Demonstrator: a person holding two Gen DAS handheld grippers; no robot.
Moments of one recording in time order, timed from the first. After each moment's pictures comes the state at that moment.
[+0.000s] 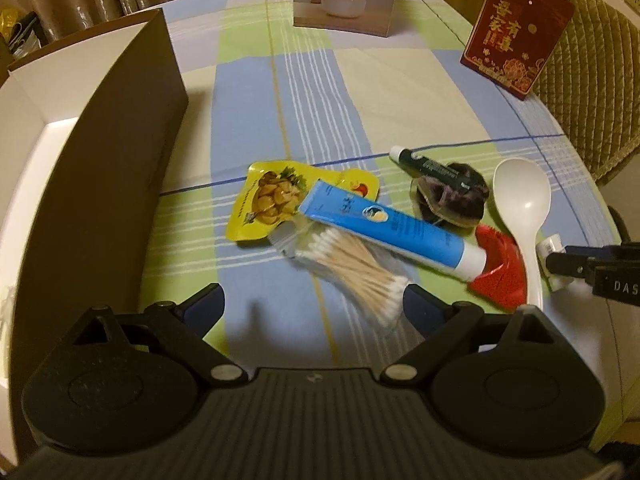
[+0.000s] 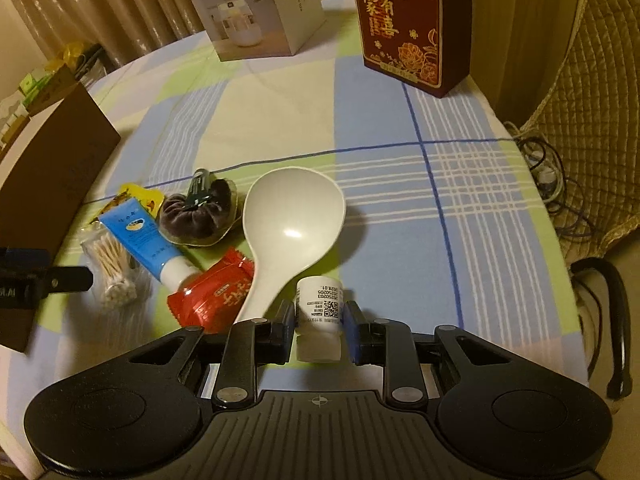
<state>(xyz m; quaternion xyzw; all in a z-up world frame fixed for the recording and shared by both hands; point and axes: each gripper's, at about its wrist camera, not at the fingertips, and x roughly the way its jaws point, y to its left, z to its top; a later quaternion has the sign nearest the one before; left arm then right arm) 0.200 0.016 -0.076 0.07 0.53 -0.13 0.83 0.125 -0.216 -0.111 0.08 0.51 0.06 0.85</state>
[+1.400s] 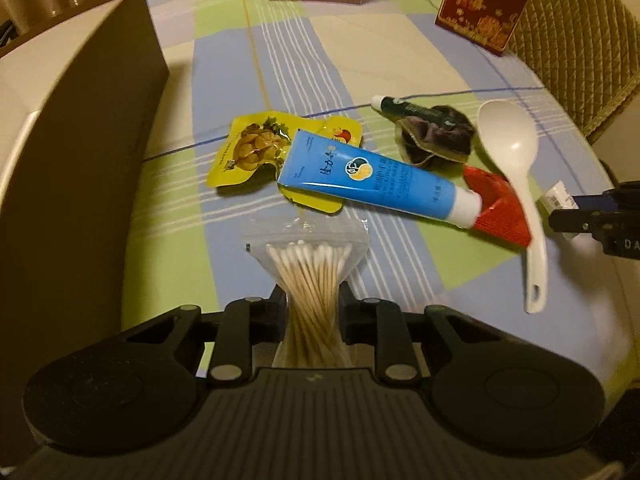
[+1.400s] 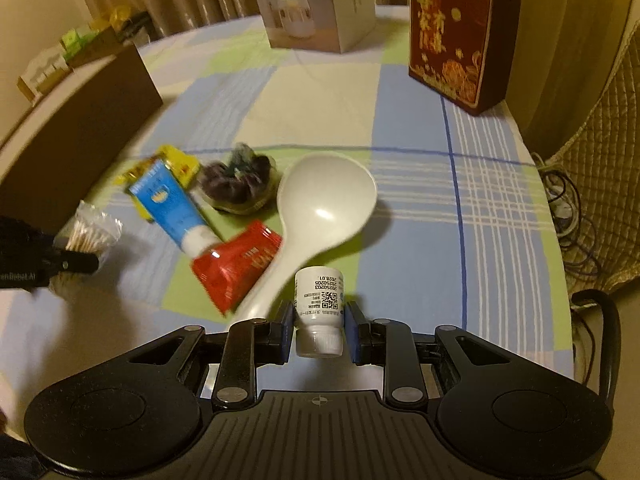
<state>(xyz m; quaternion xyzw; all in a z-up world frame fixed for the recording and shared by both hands) 0.168 0.027 -0.089 0.10 0.53 -0.17 0.82 0.104 -0.207 -0.100 0.03 0.50 0.12 0.86</state>
